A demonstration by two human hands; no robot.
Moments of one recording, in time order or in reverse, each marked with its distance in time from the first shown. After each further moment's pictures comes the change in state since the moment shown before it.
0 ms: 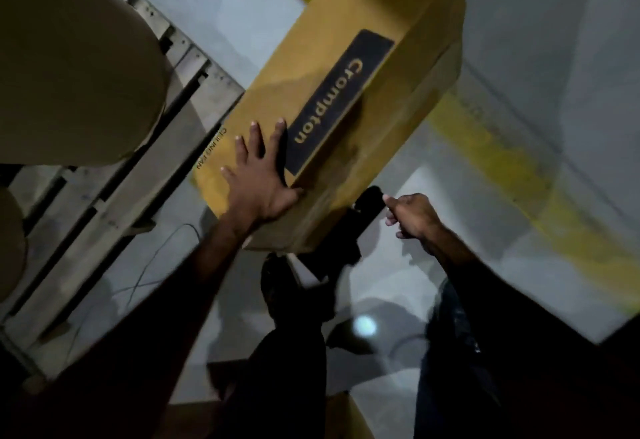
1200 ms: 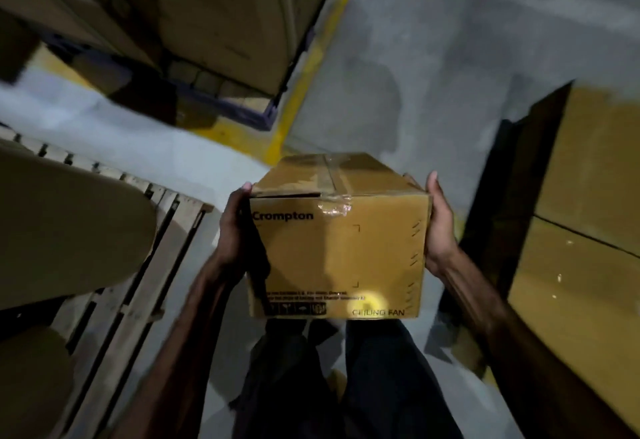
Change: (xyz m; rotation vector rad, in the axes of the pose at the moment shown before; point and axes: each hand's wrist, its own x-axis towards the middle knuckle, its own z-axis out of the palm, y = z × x) left_hand -0.328 0.271 -0.286 -1.247 -0.281 0.015; right_hand -0.498 -0.059 -0.255 0.931 0.106 -0.410
